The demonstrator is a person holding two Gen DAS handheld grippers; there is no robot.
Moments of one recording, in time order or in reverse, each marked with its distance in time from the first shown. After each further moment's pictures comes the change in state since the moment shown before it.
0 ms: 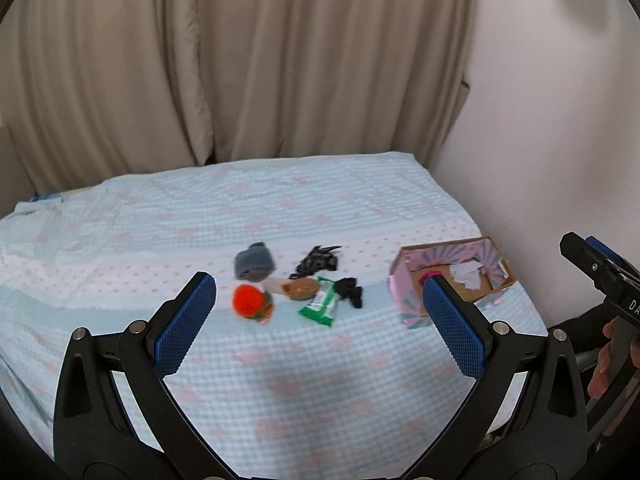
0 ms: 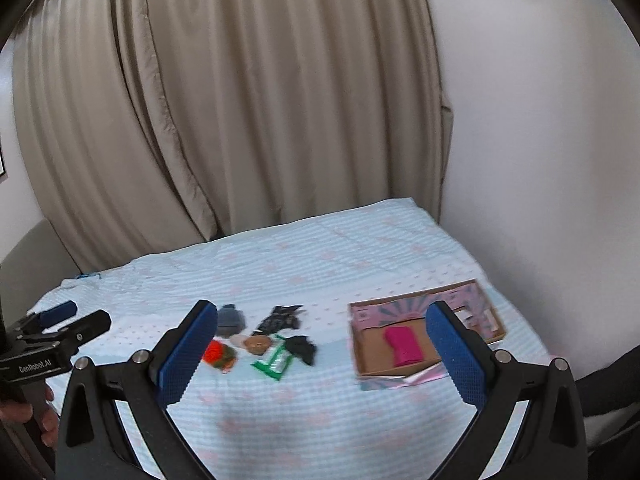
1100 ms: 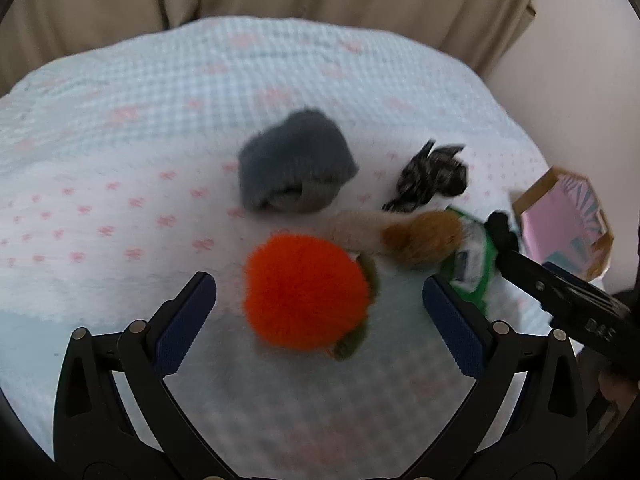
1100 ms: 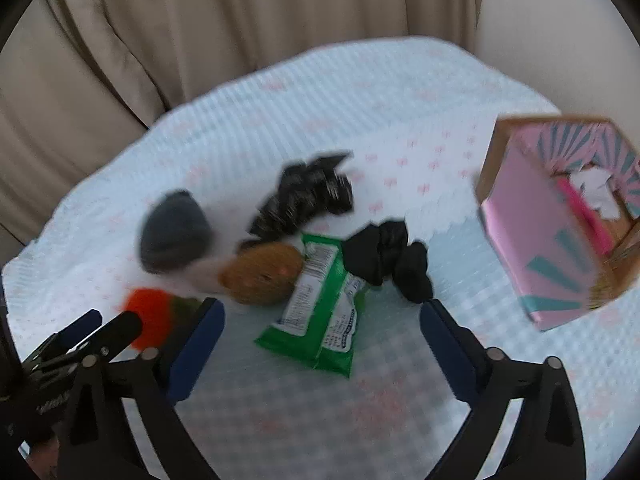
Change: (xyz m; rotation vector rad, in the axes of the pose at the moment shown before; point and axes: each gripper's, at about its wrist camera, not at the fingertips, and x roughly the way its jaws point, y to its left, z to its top) left arm 0.379 0.154 -0.124 -0.054 0.258 -0.124; right arm 0.360 0.087 -0.173 0.136 0.375 -0.106
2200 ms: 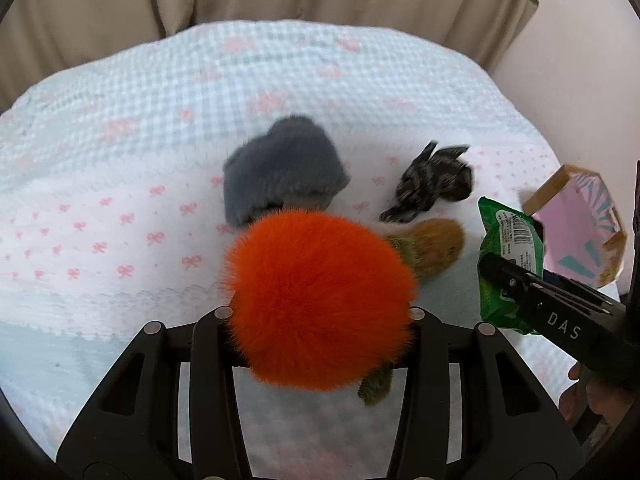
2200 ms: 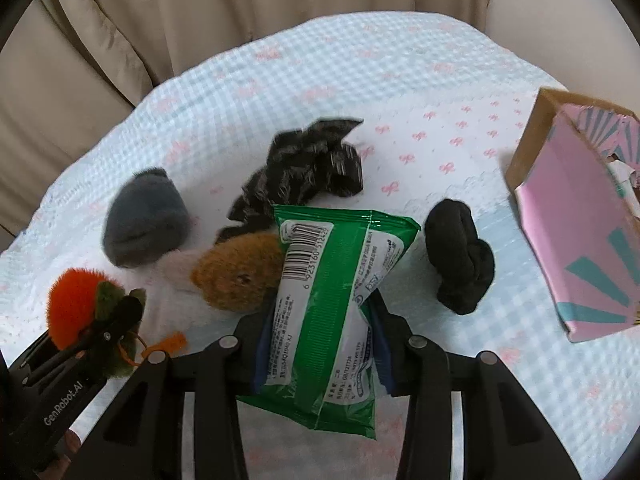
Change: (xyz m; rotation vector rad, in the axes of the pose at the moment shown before) left arm -0.003 -0.023 0.014 0.013 -0.009 0.047; right arm 0.032 0.004 0.006 -0.010 0.054 0.008
